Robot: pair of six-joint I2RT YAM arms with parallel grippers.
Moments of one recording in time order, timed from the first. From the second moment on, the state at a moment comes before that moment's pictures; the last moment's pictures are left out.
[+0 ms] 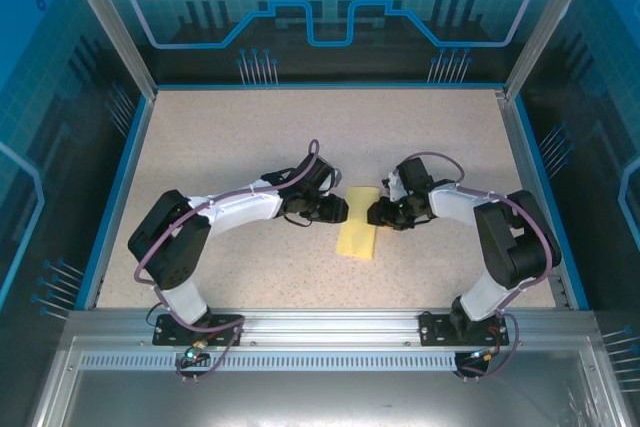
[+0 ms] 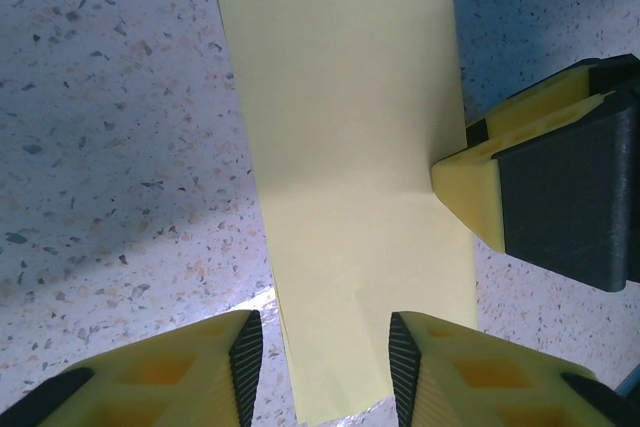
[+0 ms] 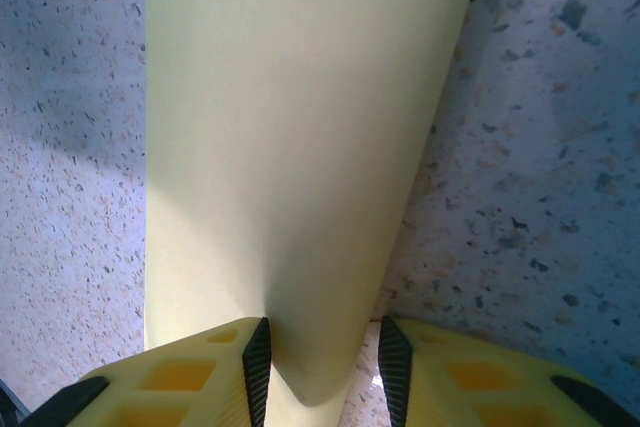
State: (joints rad) left arm -0.70 1.73 1.09 -0.38 0.26 -0.58; right arm 0.33 1.64 0.78 -0.36 -0.48 0.43
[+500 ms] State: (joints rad) left arm -0.70 1.74 1.09 -0.37 0.26 -0.59; right arm 0.33 1.64 0.78 -0.36 -0.47 0.45
